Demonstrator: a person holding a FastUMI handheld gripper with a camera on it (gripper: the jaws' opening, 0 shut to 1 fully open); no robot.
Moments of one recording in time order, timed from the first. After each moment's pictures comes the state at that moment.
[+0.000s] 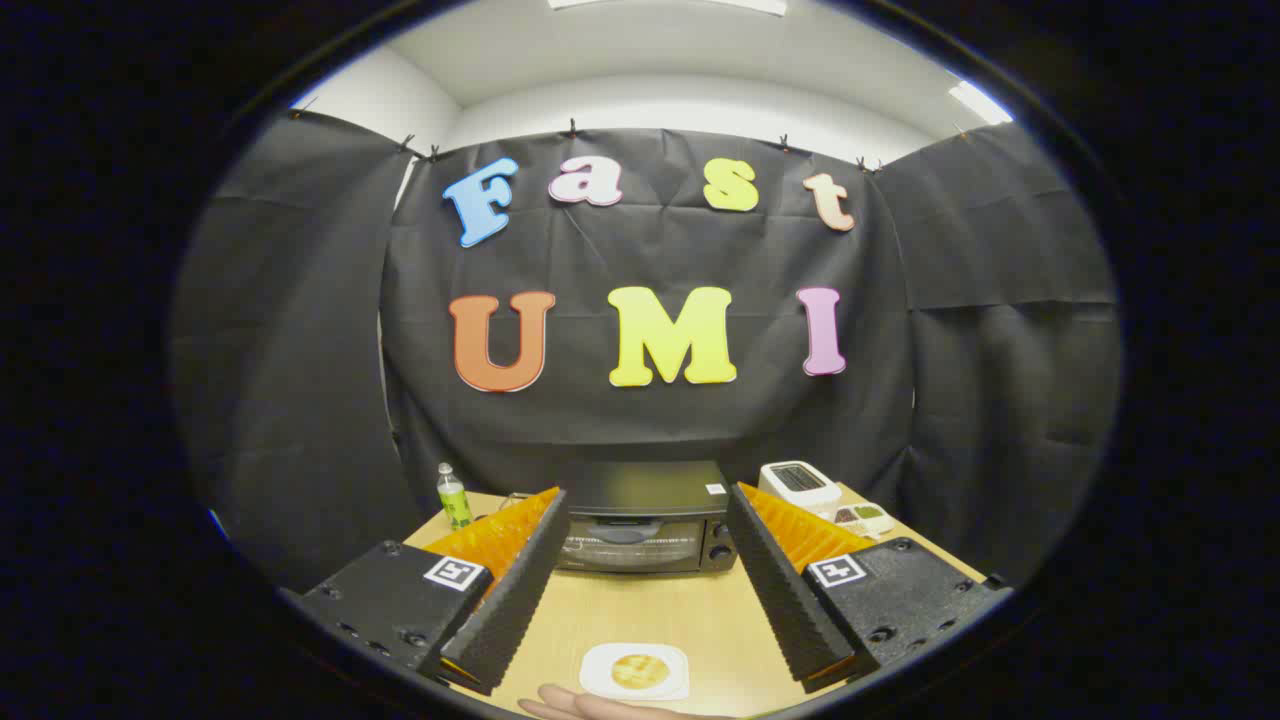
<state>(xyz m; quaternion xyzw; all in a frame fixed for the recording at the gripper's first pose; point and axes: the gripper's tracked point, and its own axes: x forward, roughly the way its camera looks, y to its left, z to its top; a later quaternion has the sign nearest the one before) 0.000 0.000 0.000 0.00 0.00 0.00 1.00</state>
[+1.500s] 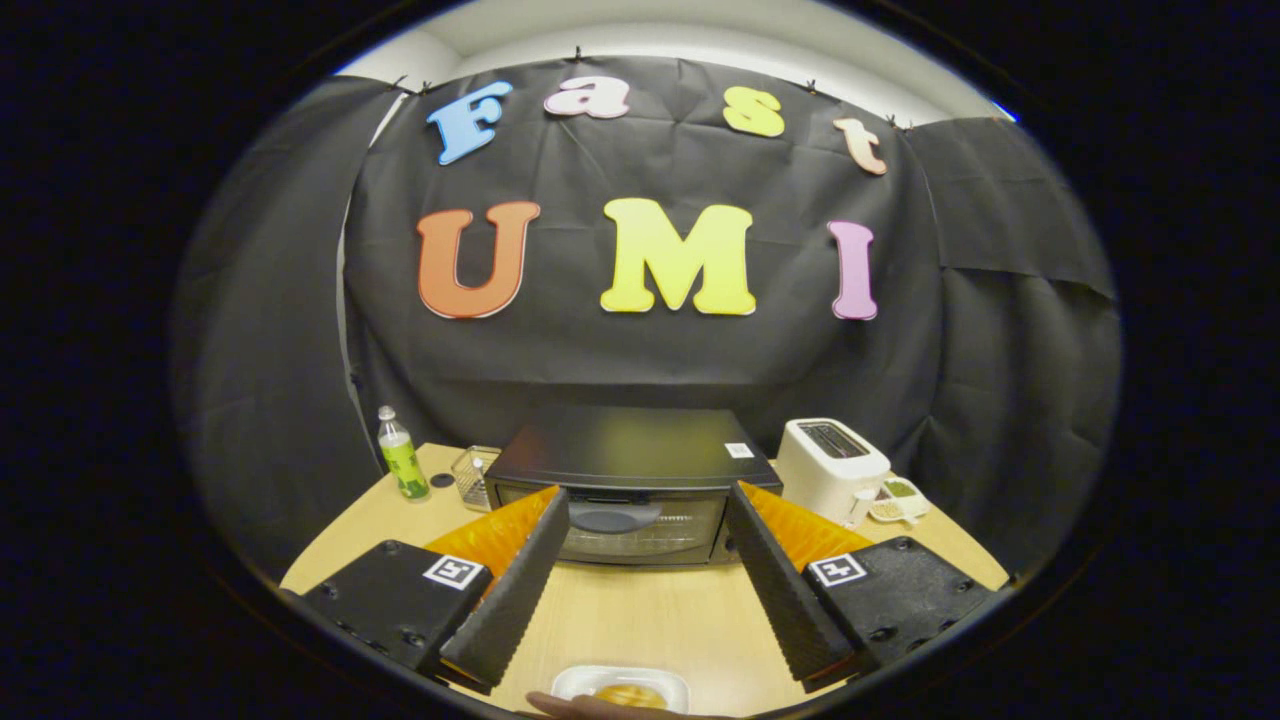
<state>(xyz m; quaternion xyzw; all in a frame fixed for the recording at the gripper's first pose) 0.175 0.007 -0.093 -0.02 0.09 -0.01 1.00</state>
